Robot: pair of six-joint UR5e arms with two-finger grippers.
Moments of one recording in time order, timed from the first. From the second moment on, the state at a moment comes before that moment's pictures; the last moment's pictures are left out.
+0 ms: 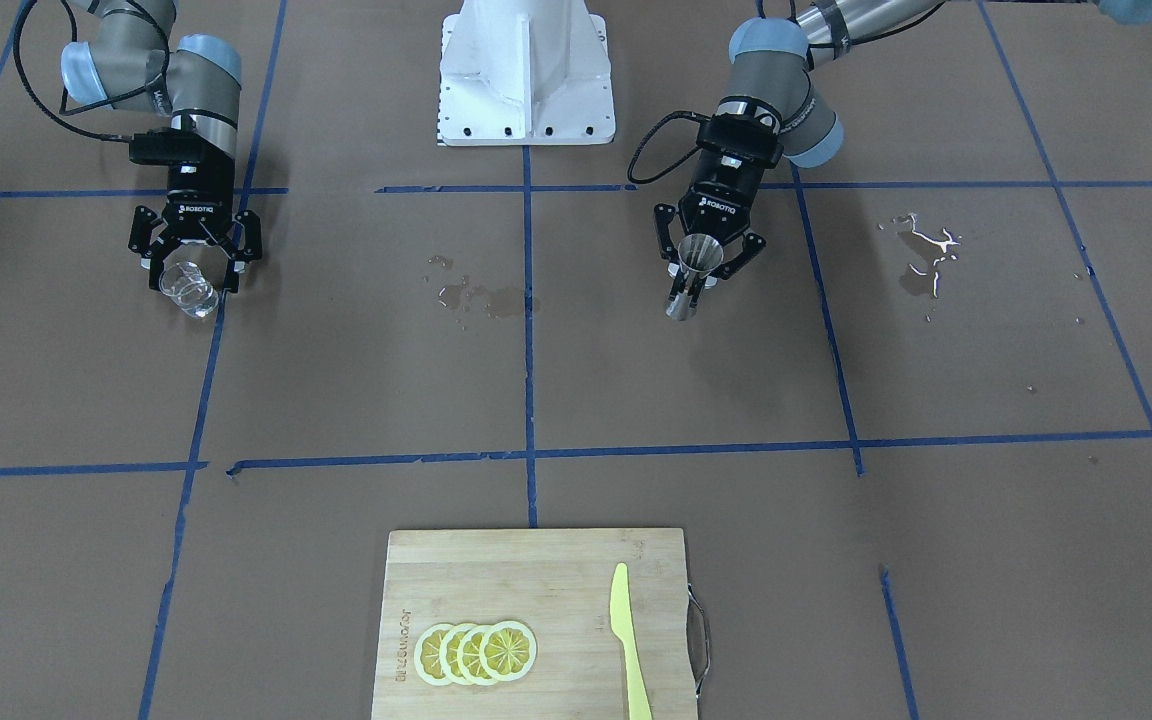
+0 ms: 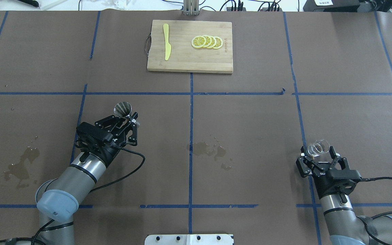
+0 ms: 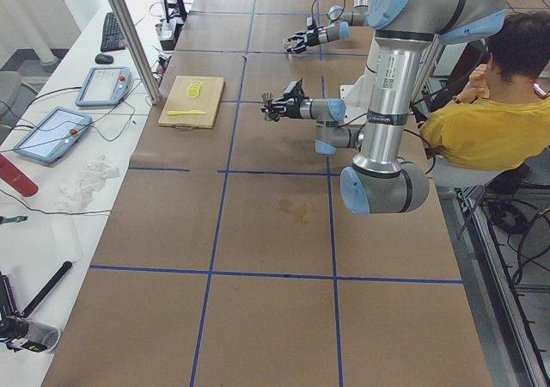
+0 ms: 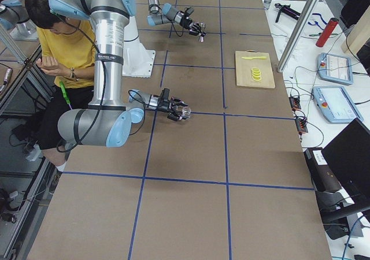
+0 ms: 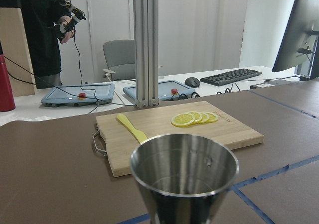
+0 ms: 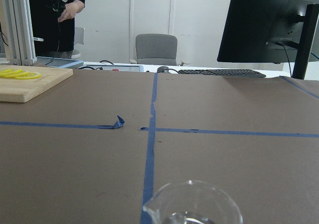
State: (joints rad) left arm -0.23 -1.85 -1.61 -2.88 -0.75 -0.68; right arm 0.00 -1.72 1.71 -0.96 0.33 1.70
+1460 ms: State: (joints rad) left arm -0.23 -1.85 -1.60 -2.88 -0.75 -0.68; right arm 0.03 -1.72 1.71 -0.96 0.38 1.65
